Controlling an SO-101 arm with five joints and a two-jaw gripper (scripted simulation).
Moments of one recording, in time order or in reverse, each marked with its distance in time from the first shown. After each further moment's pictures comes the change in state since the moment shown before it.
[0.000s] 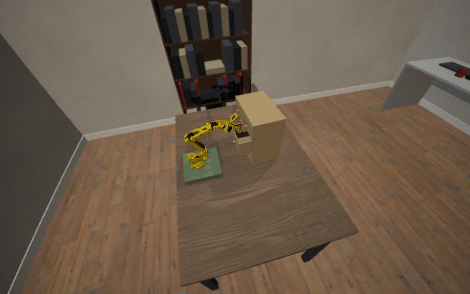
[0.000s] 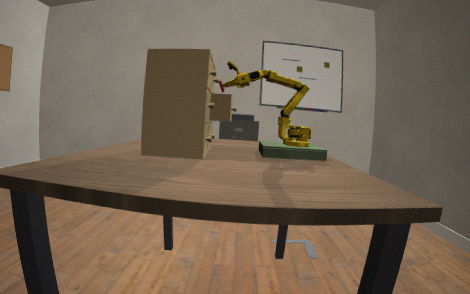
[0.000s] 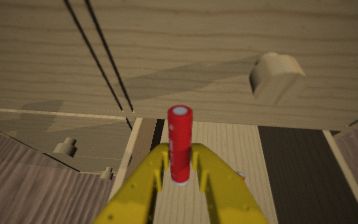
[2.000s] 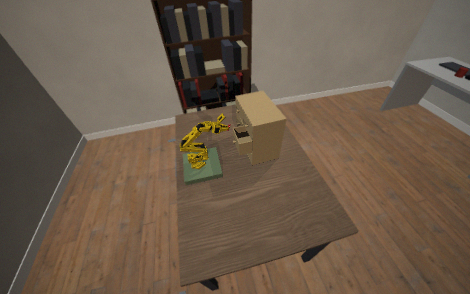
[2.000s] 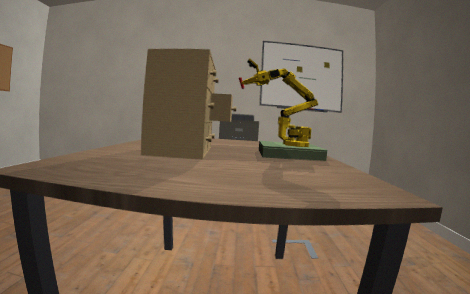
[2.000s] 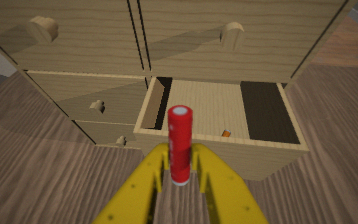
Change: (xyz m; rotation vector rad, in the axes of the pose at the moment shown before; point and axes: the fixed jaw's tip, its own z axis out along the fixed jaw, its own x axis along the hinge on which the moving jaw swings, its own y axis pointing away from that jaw) arm 0.010 0.000 -0.072 0.000 -0.029 -0.001
